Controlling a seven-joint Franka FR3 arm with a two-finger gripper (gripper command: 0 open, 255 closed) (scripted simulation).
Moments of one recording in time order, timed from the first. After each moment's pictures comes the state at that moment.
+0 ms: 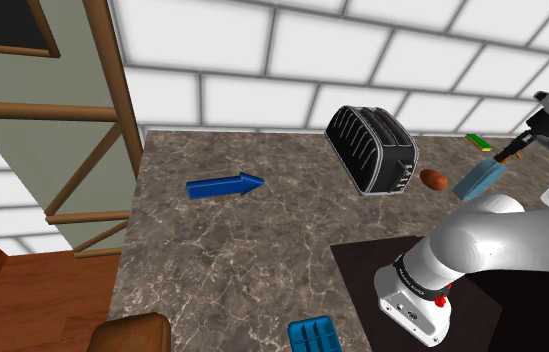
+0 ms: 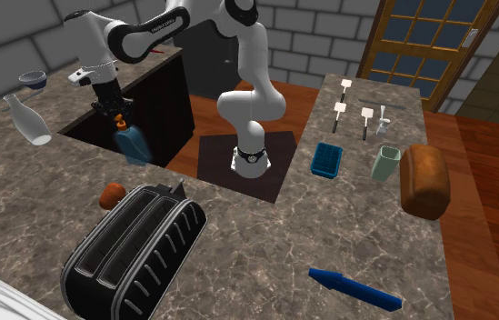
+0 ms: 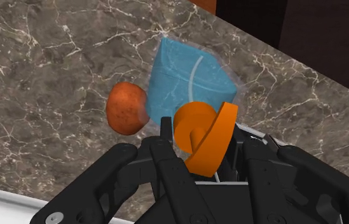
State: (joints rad) arm -0.14 -0.77 -1.13 -2.19 -0.59 1.79 -0.94
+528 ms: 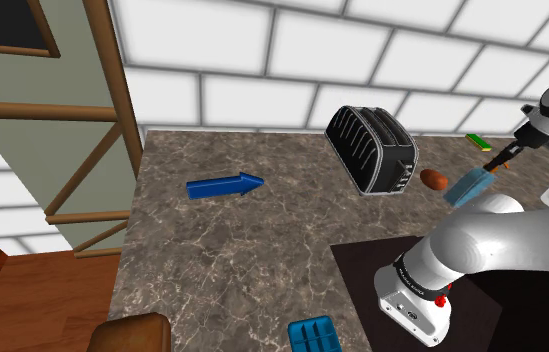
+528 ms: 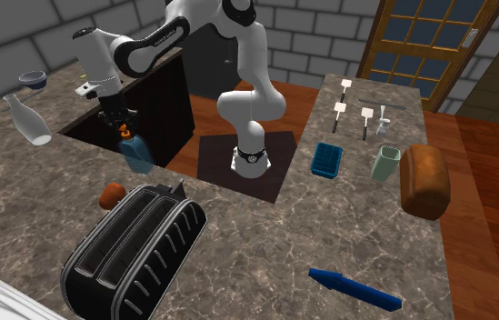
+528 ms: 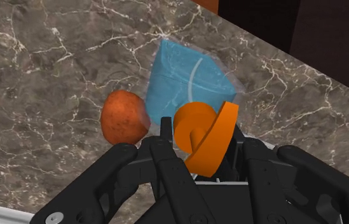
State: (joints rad) arm -0.12 -0.76 -1.21 -2.27 -0.63 1.89 -0.93
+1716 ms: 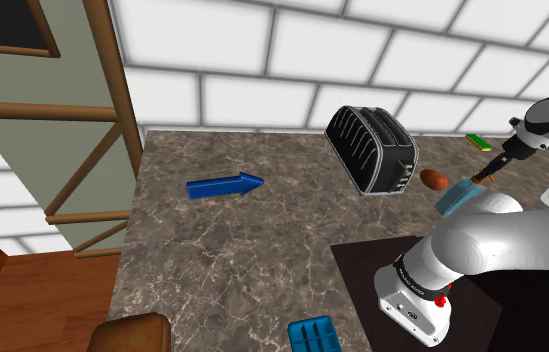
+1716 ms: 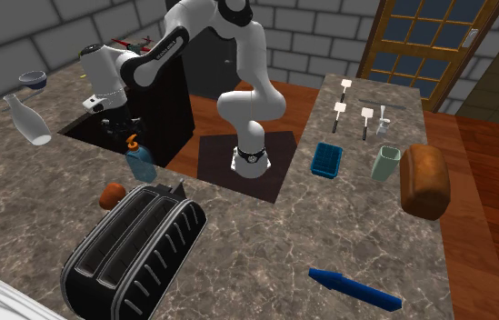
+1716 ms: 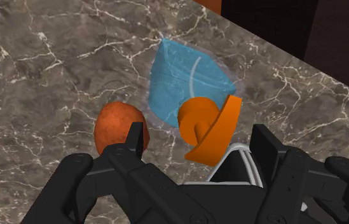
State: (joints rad) arm -0.09 -0.75 -1.31 -2.34 -0.68 2.00 -0.92
